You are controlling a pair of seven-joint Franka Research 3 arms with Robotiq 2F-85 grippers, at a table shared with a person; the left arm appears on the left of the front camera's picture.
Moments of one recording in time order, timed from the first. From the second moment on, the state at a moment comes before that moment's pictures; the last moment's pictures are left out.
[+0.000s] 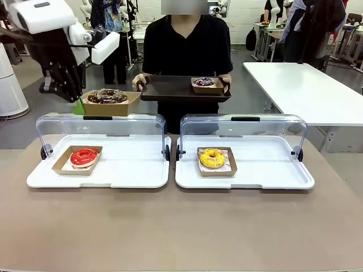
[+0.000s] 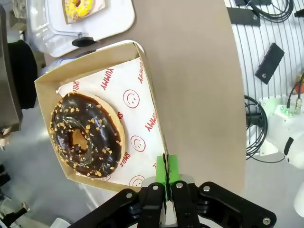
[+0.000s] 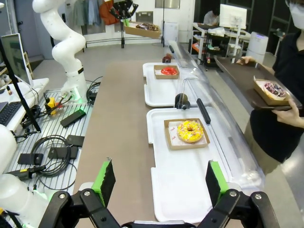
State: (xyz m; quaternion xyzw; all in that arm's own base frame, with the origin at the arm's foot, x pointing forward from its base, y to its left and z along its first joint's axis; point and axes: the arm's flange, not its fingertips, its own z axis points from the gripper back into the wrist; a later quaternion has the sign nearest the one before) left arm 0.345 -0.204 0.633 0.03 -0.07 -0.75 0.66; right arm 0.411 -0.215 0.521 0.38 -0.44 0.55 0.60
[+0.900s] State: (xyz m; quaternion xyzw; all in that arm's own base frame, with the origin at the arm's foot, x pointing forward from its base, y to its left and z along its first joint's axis) left arm 0.373 -0.197 0.618 0.01 -0.06 -0.75 0.66; right arm 0.411 -0.215 0.521 0.38 -0.44 0.55 0.60
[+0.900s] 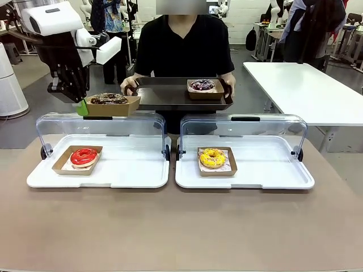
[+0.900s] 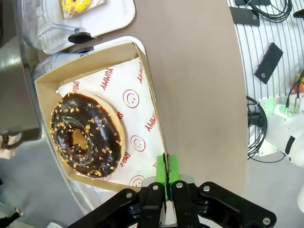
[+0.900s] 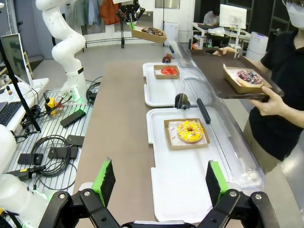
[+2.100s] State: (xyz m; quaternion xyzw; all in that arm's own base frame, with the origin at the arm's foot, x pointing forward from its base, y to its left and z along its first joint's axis) left arm 0.398 -0.209 0.633 0.01 -0.06 -0.75 0.66; right arm 0.411 -0.215 0.521 0.38 -0.44 0.55 0.60
